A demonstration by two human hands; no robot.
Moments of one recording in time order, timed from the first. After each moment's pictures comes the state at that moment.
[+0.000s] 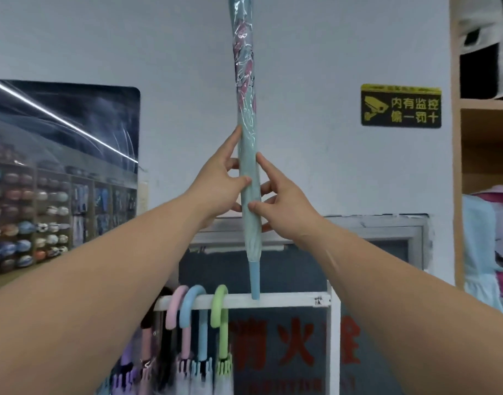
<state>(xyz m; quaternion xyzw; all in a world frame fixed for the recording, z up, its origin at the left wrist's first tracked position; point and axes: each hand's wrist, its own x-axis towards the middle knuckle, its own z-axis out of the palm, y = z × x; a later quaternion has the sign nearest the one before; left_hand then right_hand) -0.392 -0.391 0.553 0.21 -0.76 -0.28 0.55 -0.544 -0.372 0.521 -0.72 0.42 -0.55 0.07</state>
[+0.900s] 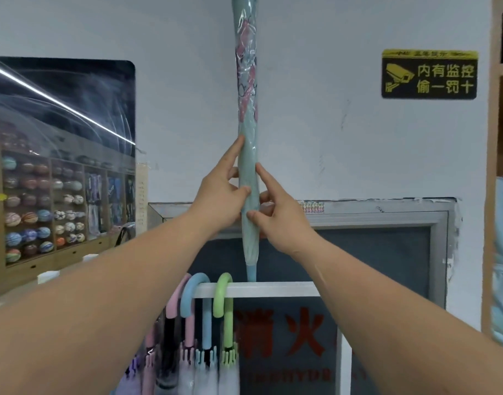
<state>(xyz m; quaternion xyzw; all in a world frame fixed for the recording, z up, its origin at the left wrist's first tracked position) -0.400 -0.440 0.506 0.25 -0.76 -0.20 0.57 -0.549 -0.426 0.467 -0.72 0.39 -0.57 0.07</state>
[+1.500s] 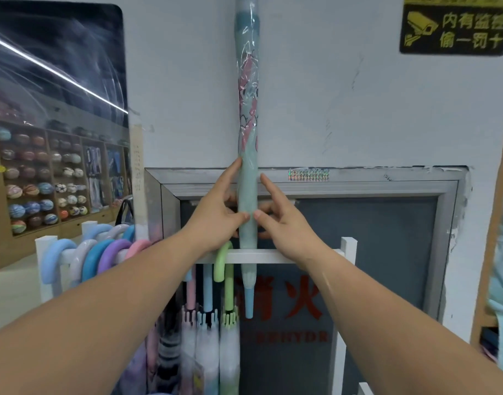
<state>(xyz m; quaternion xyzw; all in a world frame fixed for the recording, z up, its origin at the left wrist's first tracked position) -0.391 -0.449 0.423 0.26 -0.77 -0.26 0.52 -0.559 -0.433 0.398 -0.72 0.39 -0.55 0.16</state>
